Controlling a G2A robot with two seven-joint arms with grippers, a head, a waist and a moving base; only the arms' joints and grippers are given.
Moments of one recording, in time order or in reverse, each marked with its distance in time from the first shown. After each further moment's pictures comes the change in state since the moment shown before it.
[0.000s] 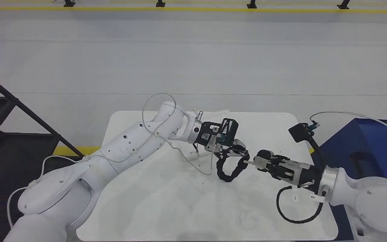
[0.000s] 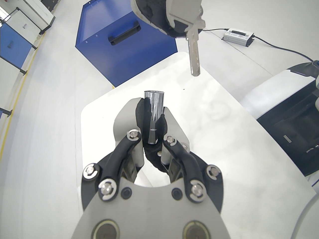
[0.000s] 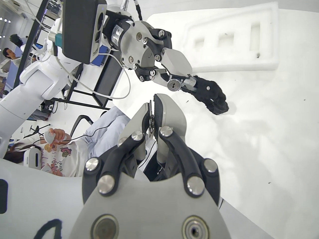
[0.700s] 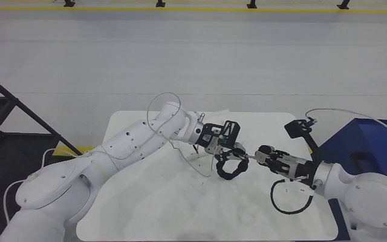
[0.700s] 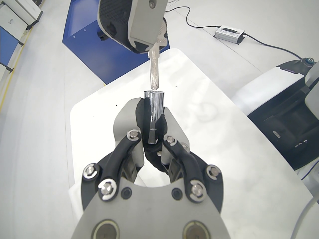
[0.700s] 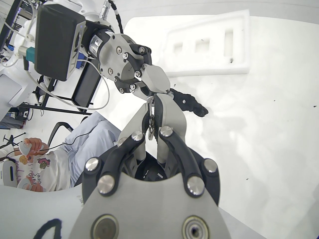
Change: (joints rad) left arm -0.073 0.000 0.125 0.030 -0.065 0.001 0.029; right arm 0.046 0.019 -0.058 0.028 -0.113 0.021 -0.017
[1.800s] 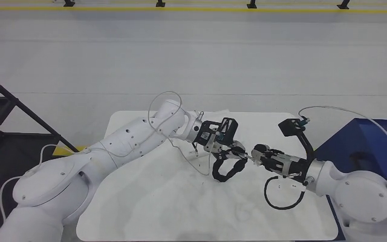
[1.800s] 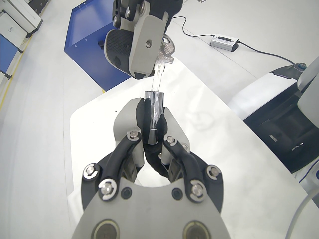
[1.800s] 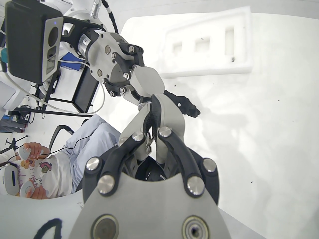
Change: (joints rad) left arm -0.039 0.001 0.053 0.026 -0.004 0.000 0.102; right arm 0.029 0.016 -0.073 0.015 -0.016 0.048 -0.048
